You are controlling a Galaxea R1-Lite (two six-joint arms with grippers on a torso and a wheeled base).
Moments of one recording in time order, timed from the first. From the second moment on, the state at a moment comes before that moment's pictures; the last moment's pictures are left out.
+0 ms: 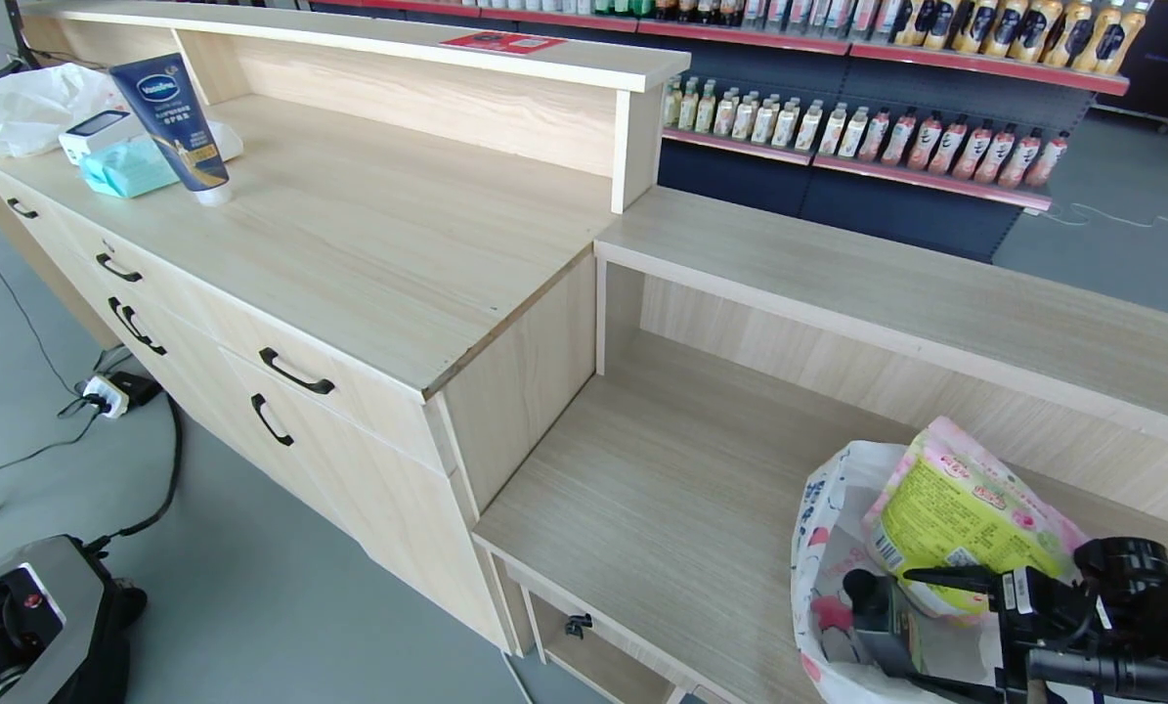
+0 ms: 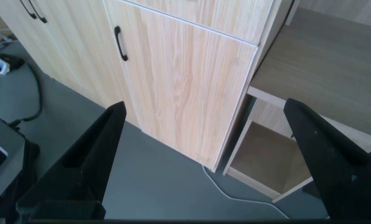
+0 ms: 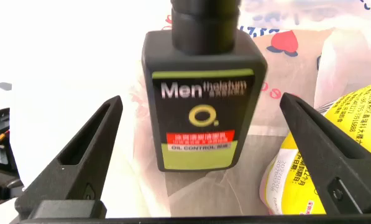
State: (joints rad) left arm 0.00 0.00 0.00 0.00 -0.02 0.00; right arm -0.39 2.23 -0.46 -0.59 1.13 -1.50
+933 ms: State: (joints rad) left arm 0.00 0.00 0.00 0.00 -0.02 0.00; right arm -0.34 1.86 -0.48 -0.59 1.14 -1.14
